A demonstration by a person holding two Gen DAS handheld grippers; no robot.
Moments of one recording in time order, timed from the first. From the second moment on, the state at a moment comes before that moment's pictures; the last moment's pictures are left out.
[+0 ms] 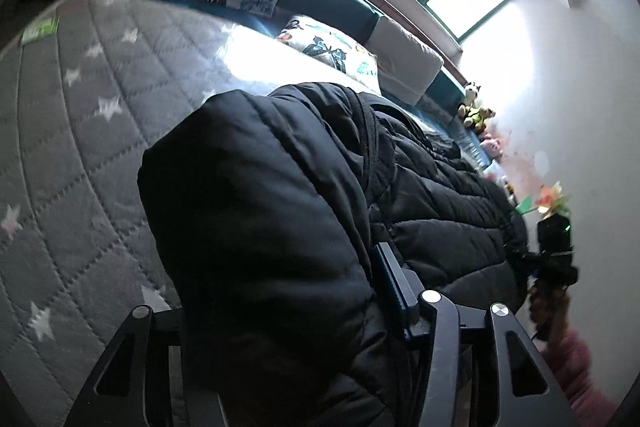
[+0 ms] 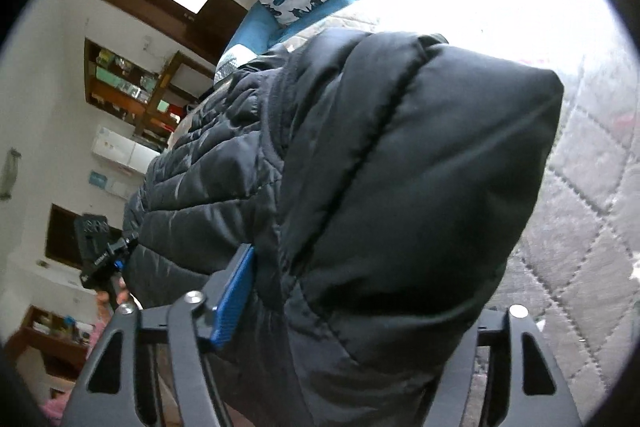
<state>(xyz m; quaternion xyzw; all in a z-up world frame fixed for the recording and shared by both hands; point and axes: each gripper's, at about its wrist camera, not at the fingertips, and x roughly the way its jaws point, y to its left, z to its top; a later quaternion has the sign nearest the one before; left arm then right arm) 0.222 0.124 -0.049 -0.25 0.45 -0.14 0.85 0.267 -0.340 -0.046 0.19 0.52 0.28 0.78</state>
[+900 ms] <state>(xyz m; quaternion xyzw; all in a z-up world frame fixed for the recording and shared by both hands) 0.214 0.104 -0.032 -0.16 0.45 -0.10 0.87 0.254 -0.340 -0.039 0.18 0.51 0.29 0.79</state>
